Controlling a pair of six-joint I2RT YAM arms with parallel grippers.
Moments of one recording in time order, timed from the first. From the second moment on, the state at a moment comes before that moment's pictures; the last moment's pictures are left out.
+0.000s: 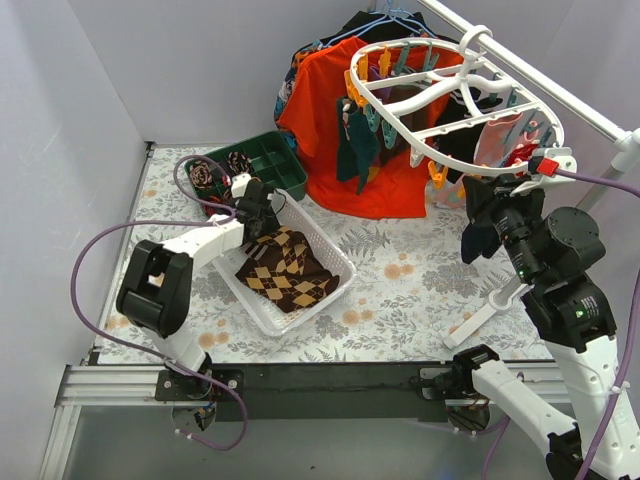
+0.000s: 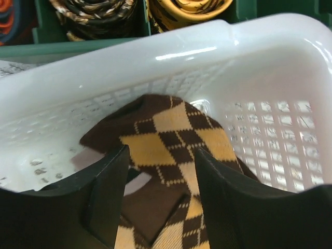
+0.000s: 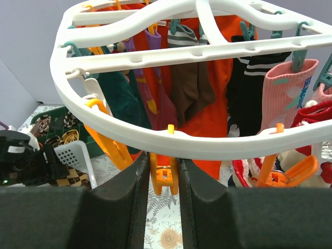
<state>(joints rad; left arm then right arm) -0.42 1.65 1.06 -0.29 -0.38 -0.71 0.41 0.73 1.24 -0.47 0.17 0.15</state>
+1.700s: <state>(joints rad) -0.70 1.19 1.18 0.04 -0.17 0.06 0.41 0.72 1.23 -0.46 0.16 0.16</state>
